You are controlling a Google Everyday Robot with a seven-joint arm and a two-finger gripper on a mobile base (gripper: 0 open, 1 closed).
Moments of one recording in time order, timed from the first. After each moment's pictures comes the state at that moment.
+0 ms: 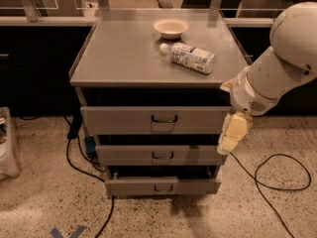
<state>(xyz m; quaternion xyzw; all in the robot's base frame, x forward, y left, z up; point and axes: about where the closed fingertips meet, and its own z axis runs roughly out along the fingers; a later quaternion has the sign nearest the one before) 0.500 -0.163 0.833 -0.63 0.75 0.03 0.19</state>
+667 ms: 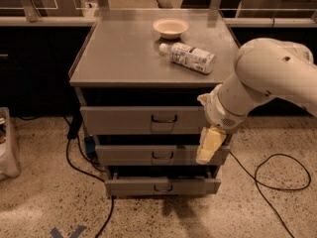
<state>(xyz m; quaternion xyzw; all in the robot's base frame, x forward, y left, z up) 0.511 -0.122 0.781 -0.66 0.72 0.04 0.20</state>
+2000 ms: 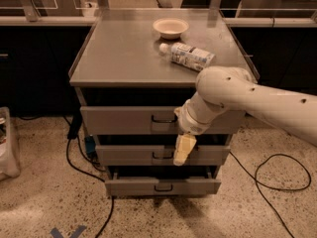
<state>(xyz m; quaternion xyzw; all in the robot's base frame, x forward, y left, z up) 0.562 -0.068 0.682 -0.68 0.70 0.07 0.19</state>
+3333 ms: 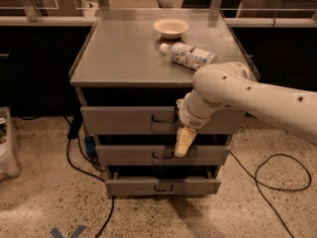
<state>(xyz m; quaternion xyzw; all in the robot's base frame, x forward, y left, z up) 0.591 -0.070 0.692 -0.68 0.70 0.01 0.20</state>
